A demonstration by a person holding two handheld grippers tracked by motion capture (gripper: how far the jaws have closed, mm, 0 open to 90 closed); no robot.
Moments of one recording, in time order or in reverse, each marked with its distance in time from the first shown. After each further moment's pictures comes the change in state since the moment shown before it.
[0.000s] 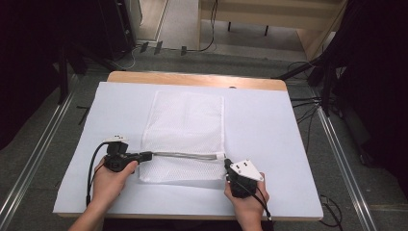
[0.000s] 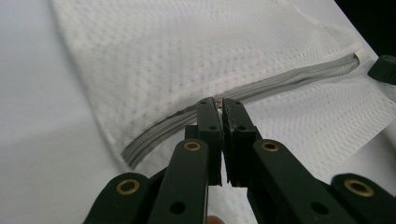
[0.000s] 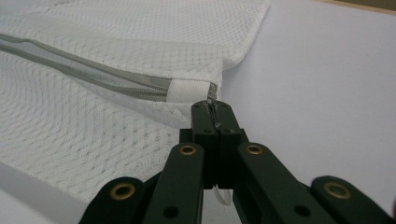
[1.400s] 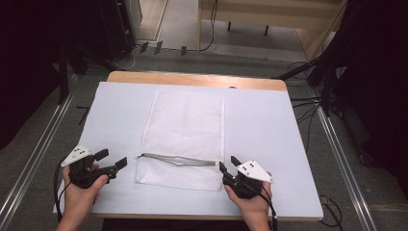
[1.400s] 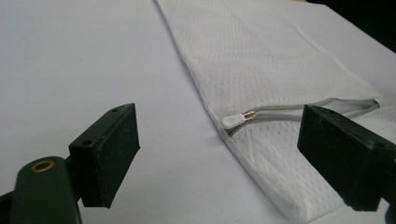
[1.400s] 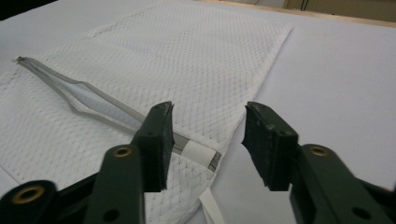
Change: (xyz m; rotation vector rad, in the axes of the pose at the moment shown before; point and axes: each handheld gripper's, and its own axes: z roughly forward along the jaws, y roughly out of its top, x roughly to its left) left arm 0.018 -0.039 -0.066 -0.278 0.202 0.119; right arm -0.015 0.001 -0.009 -0.082 0.141 0.019
